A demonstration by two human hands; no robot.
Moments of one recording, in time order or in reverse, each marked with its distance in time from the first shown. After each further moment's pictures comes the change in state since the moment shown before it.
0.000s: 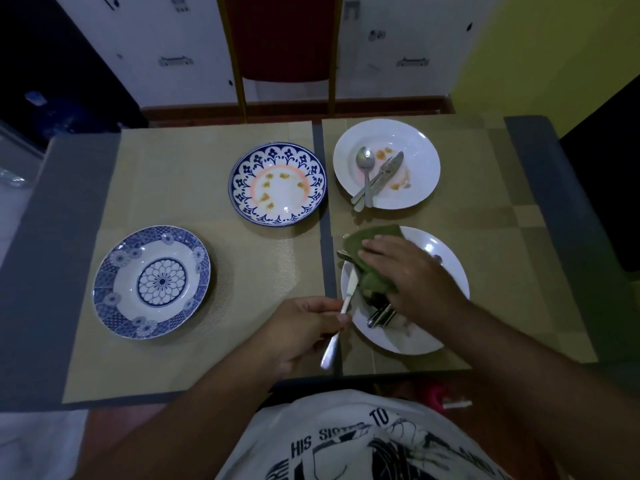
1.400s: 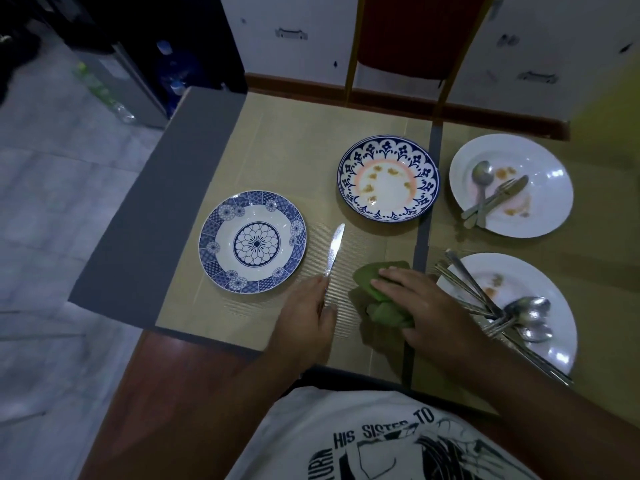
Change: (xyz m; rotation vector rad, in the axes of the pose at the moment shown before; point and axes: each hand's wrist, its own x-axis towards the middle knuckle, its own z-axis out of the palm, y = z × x) left_hand 0.002 -0.062 -0.124 0.828 0.573 0.596; right_hand 0.044 -0.089 0.050 0.188 -0.239 -0.150
